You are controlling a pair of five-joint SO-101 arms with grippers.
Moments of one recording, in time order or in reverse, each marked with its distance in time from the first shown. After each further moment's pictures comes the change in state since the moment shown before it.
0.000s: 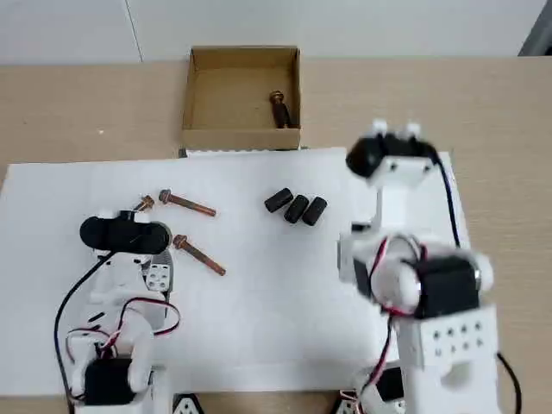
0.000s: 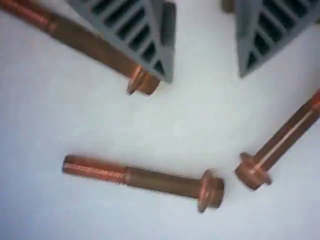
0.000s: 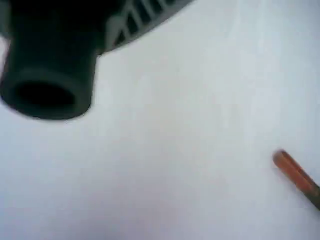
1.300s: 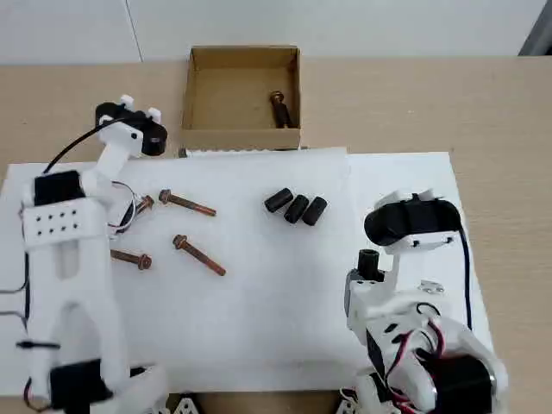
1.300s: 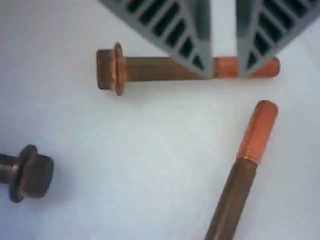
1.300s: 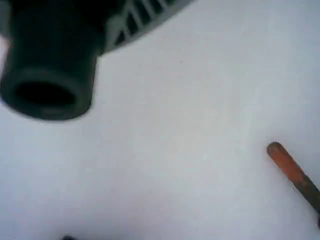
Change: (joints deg) left arm -8.5 89.1 -65.7 16.8 -27.4; right arm 0.1 -26.4 16.3 -2.4 0.0
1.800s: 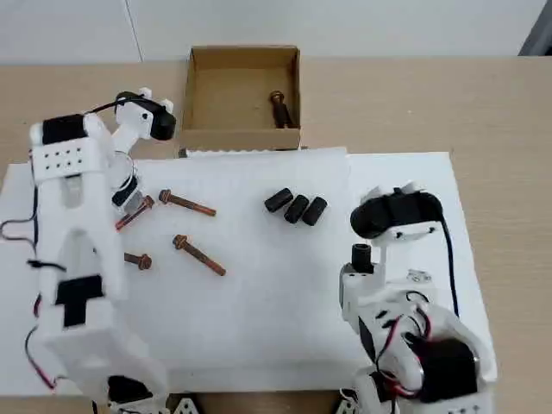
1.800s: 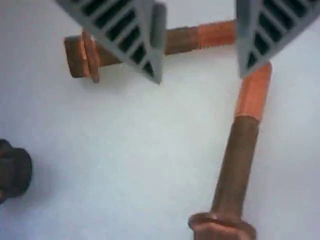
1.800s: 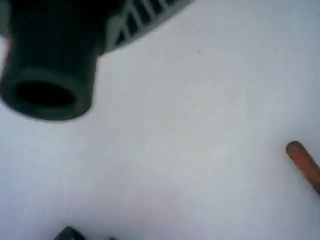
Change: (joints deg) left arm 0.0 31.1 -32.8 16.0 -6.5; right arm 0.0 0.0 6.9 -7.4 3.2
